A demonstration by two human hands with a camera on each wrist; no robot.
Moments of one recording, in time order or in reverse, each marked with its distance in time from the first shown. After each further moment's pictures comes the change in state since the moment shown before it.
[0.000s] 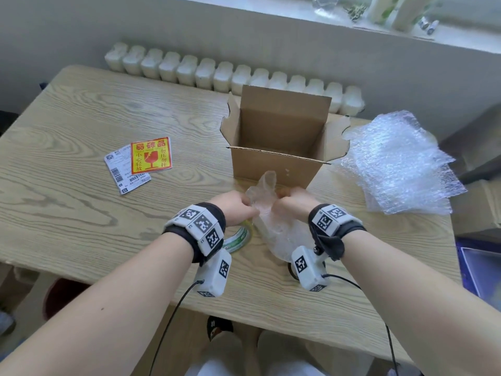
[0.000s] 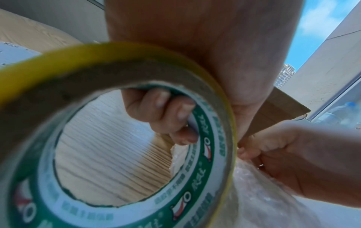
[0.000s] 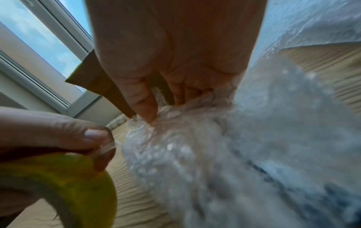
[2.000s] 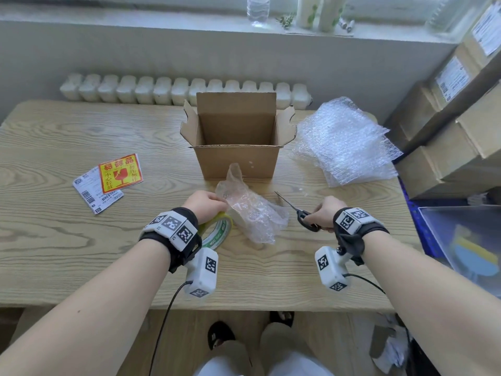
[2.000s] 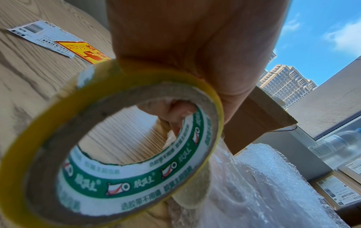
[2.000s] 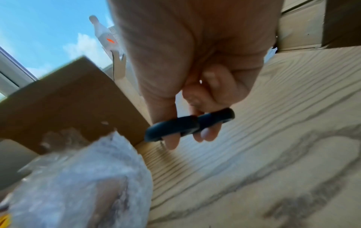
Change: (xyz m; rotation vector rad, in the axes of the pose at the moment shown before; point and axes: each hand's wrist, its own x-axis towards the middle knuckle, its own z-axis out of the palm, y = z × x) left_hand -0.030 0.008 0.013 -0.279 0.131 0.000; right_hand -0.072 0.106 -0.023 -0.059 0.159 0.324
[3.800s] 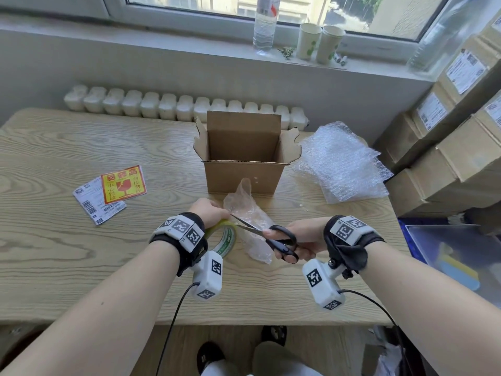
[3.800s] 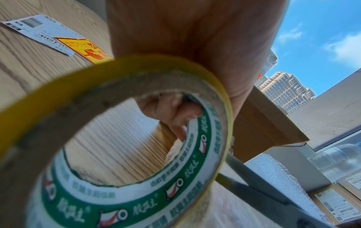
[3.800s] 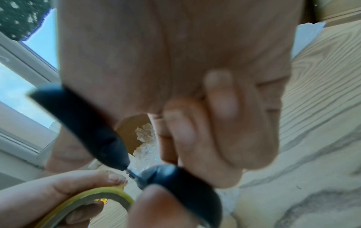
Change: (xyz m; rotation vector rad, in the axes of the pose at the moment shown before) left_hand 0.015 -0.010 -0.019 0.019 -0.005 -0.049; right_hand -0.059 -0.067 0.007 0.161 -0.695 -0.195
